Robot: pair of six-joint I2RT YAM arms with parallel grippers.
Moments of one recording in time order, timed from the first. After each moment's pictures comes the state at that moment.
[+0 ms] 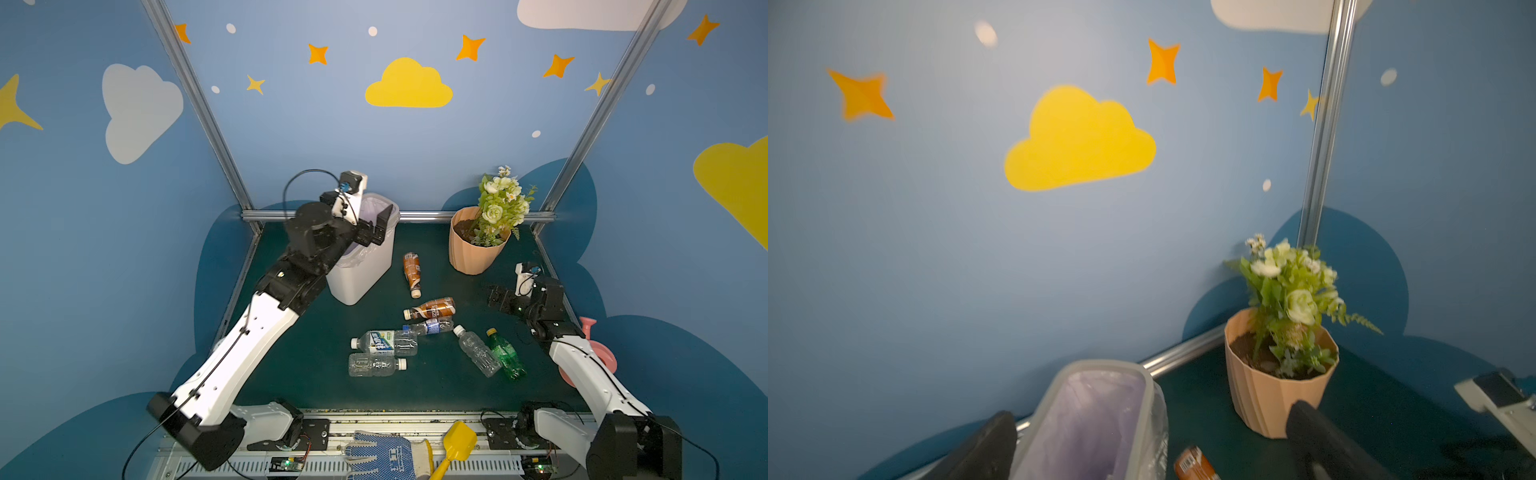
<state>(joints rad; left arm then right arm) -0.57 1.34 1.52 -0.26 -0.11 0.05 0.03 1.07 0.62 -0.13 -0.21 0.23</state>
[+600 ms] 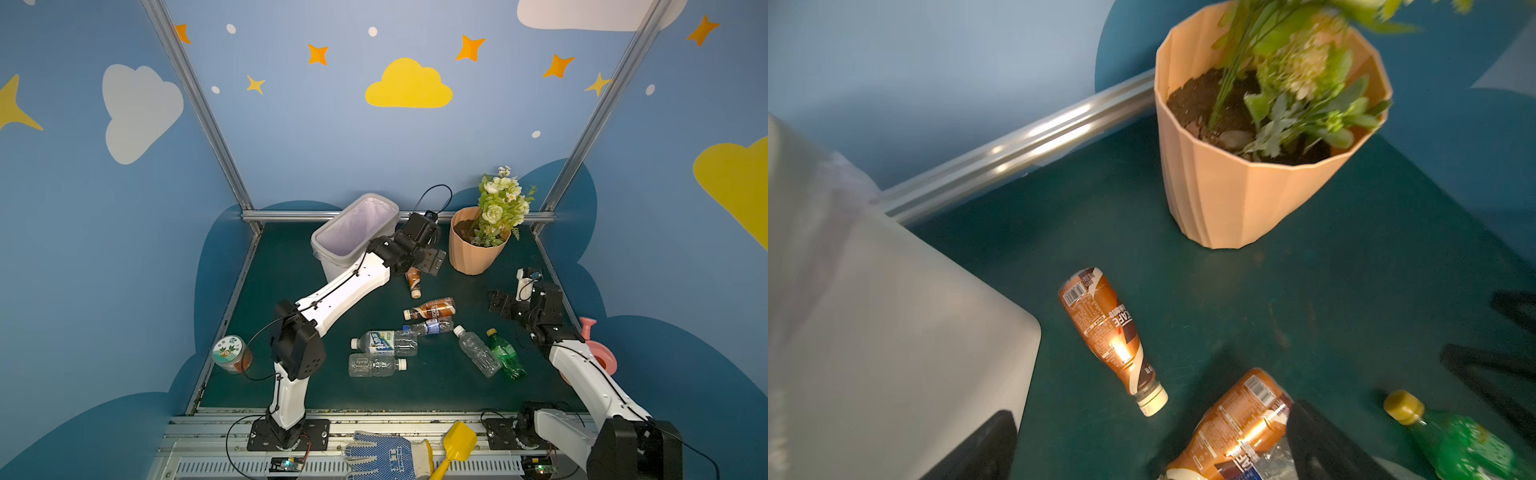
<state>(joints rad) -0.74 2.00 1.99 -0.76 -0.21 -0.19 0.03 1.05 0.58 -0.16 -0.15 0.23</state>
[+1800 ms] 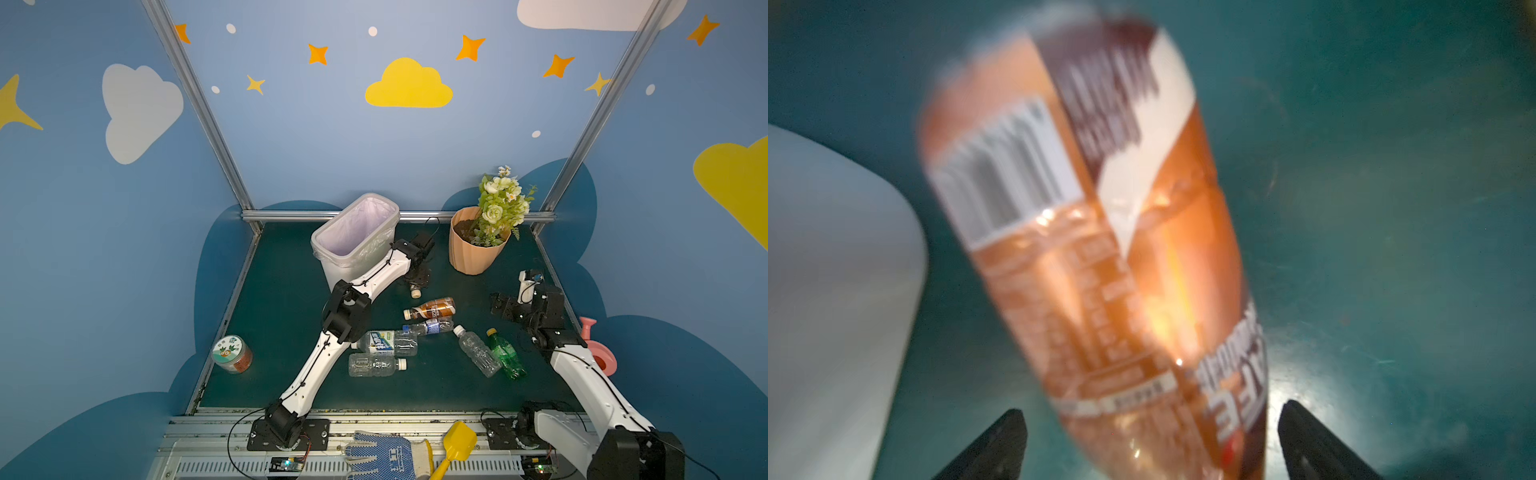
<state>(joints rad) -0.64 2.63 2.46 -1.06 -0.13 -0.38 0.03 1.00 0.57 -0.18 -0.12 0.22</state>
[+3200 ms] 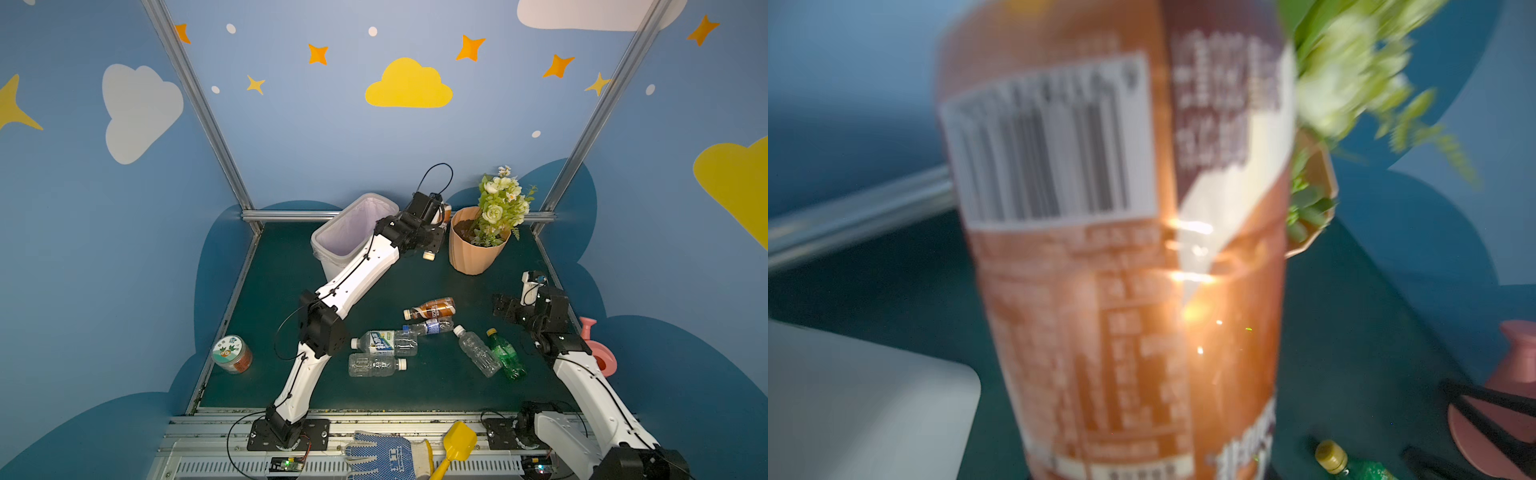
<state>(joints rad) -0.70 2.19 2.41 -0.86 -0.05 -0.22 0.03 0.92 0.56 -0.22 -0.10 0.20</state>
